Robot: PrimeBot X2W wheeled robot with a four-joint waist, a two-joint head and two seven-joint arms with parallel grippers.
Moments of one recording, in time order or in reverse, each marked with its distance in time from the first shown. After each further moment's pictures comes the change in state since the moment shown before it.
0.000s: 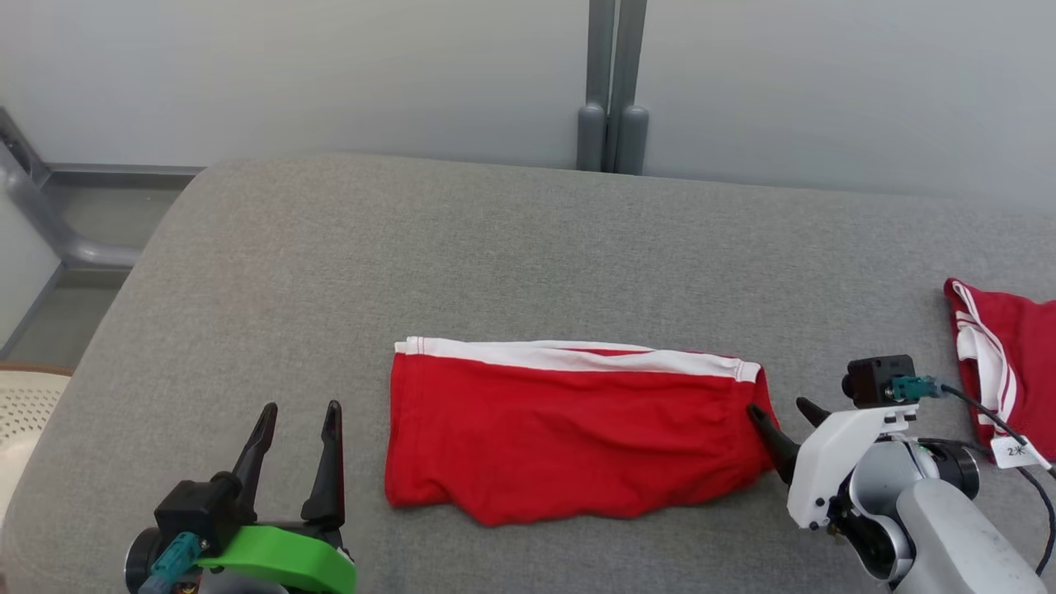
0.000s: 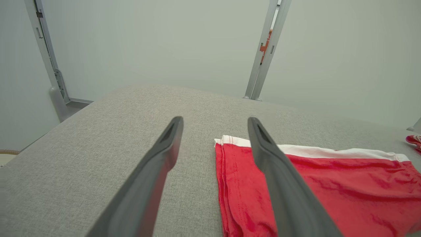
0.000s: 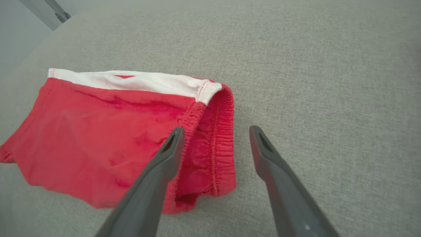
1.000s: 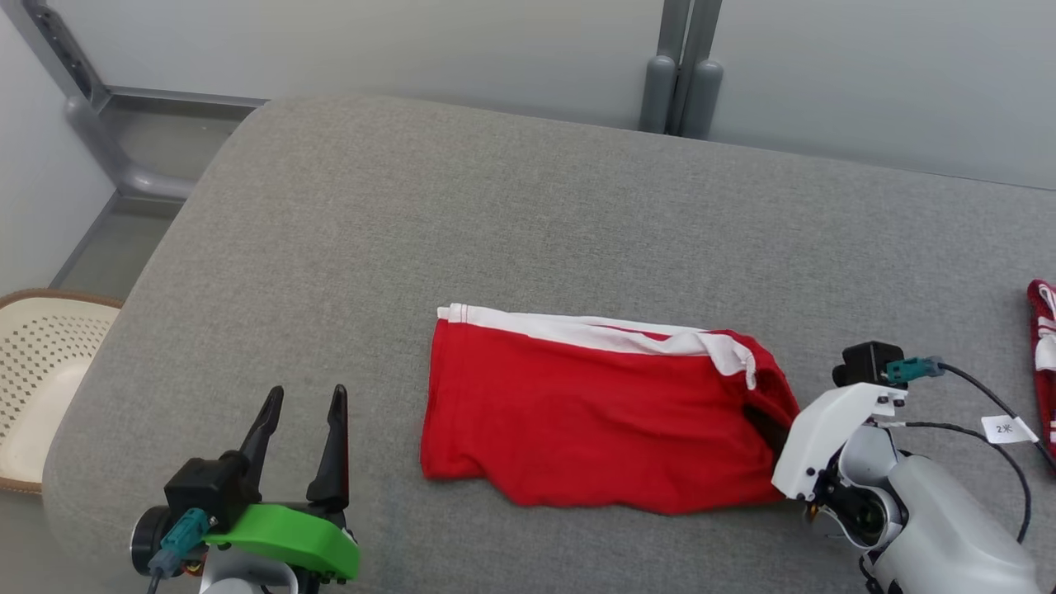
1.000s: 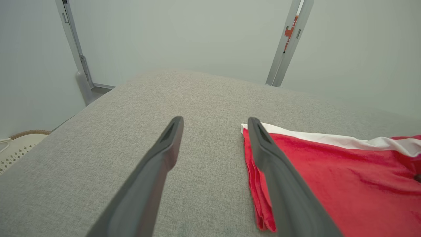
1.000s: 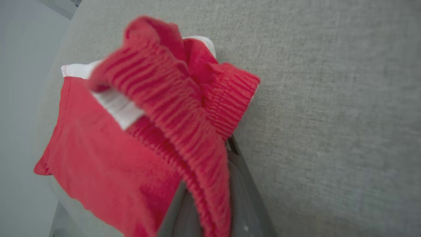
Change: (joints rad) left arm -0.059 -0.015 0.002 0.066 0.026 -0.022 0.000; right arm -0.131 0.017 0.071 0.217 0.304 0.000 0.059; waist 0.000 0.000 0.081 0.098
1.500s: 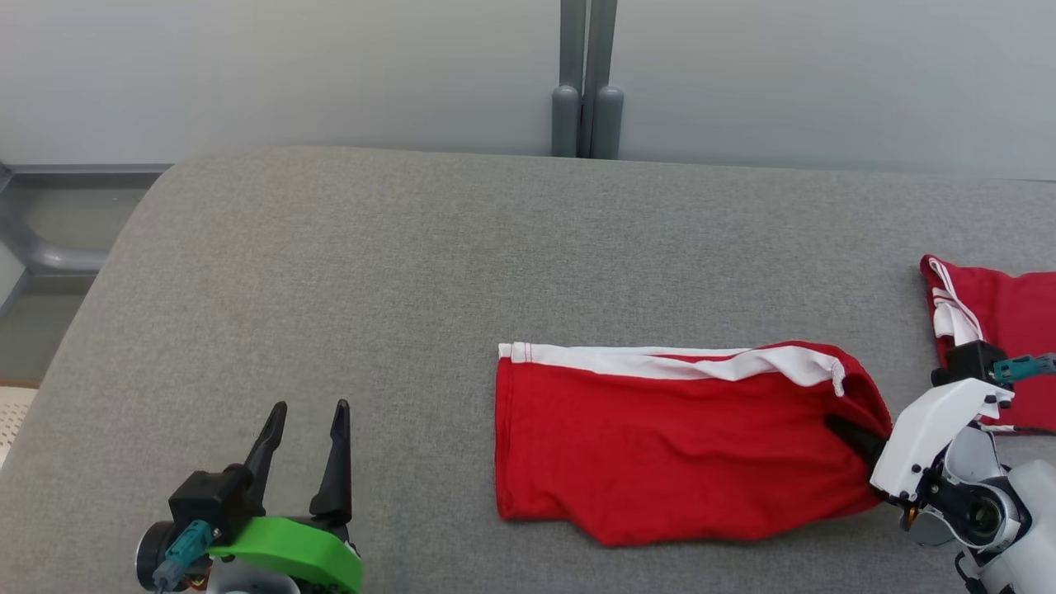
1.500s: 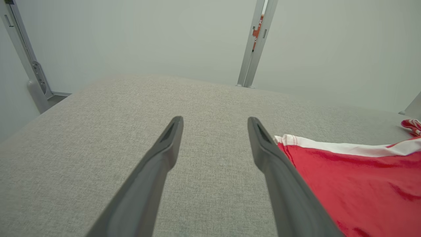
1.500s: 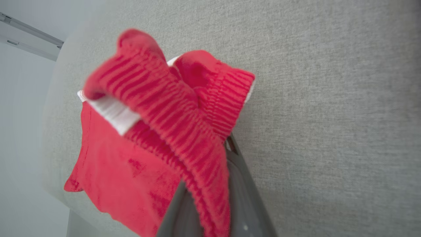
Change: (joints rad) left arm 0.022 -0.006 0.002 0.010 -0.006 -0.001 0.000; right arm 0.093 -0.206 -0.039 -0.166 0.192 0.000 0.155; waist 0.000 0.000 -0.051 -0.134
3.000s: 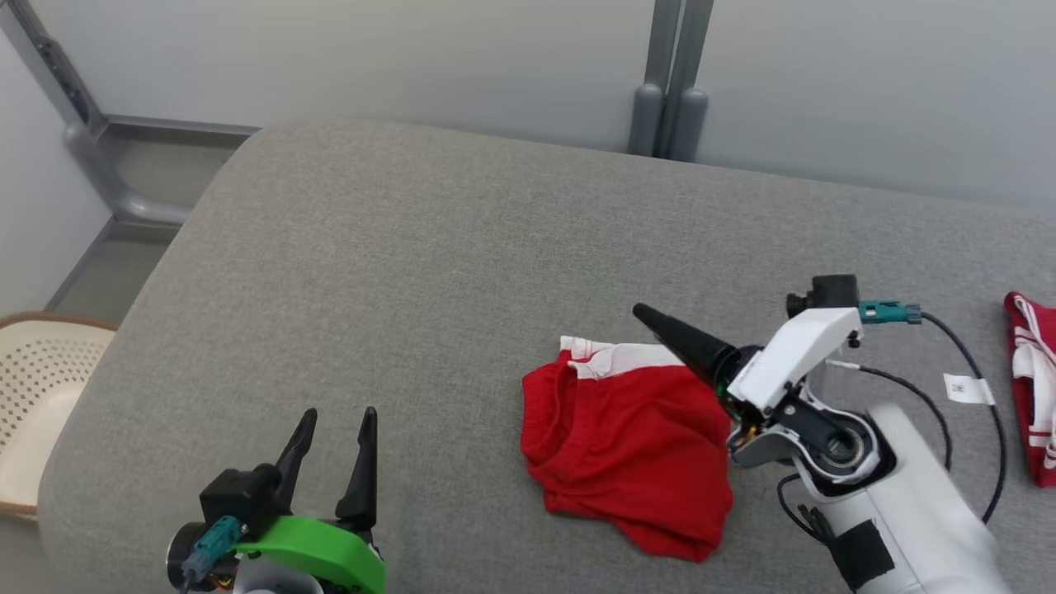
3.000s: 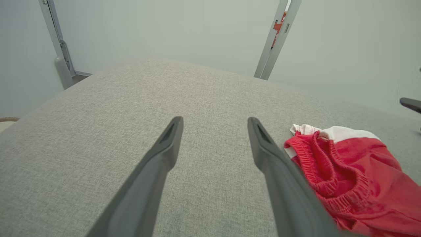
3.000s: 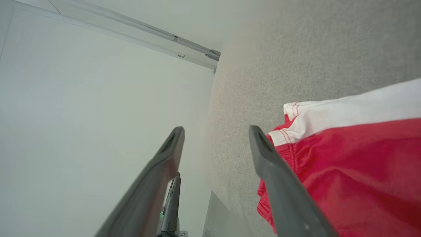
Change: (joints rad) left arm -0.027 -0.036 -0.034 0.070 -0.010 -0.020 0.001; right arm -0.118 0.356 -0.077 -0.092 0.280 0.000 0.063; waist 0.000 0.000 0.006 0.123
